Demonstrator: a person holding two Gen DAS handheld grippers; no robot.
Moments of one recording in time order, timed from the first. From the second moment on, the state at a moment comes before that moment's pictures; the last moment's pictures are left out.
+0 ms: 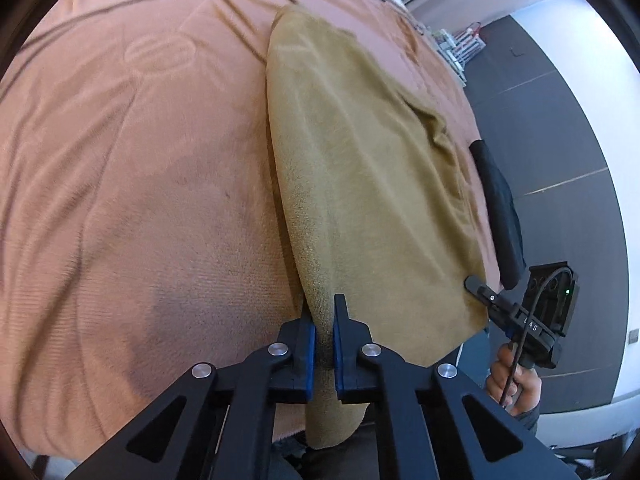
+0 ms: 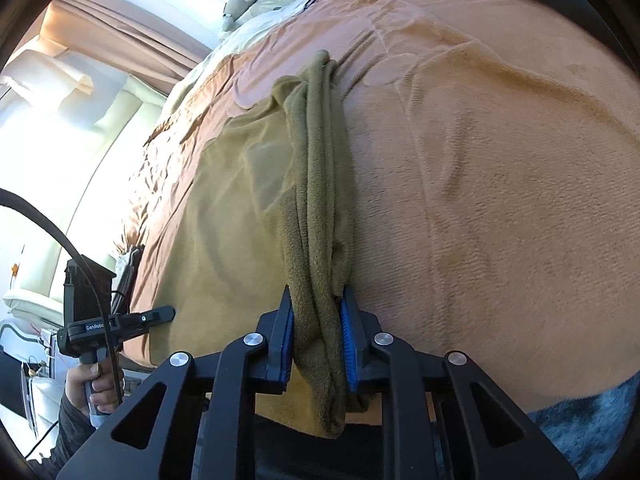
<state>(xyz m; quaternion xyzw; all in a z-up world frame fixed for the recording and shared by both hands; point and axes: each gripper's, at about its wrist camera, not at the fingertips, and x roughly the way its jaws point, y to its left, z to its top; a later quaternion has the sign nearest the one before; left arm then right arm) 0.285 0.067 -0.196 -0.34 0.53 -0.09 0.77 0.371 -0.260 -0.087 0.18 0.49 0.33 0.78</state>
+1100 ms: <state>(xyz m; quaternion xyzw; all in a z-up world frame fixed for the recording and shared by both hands) 0.307 0.108 -0.185 -0.36 0.51 -0.05 0.78 0.418 -0.194 -0.044 0.09 0.49 0.31 0.81</state>
